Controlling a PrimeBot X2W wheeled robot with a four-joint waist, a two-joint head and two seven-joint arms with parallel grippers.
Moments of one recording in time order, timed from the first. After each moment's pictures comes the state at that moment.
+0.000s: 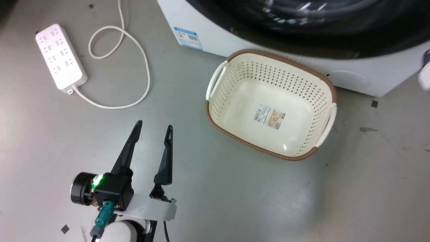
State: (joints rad) left arm -0.13 0.08 -0.16 -0.04 -0.08 -0.01 -0.26; right arm -0.89 -0.54 0.24 0.50 0.39 0.13 -0.04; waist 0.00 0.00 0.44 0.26
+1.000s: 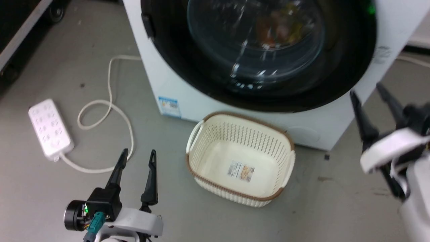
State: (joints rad) left arm -0.07 0.06 -0.07 0.08 -0.11 -0.03 -0.26; right arm -0.54 -0.32 0.12 0.51 0.27 0.13 -0.24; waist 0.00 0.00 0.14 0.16
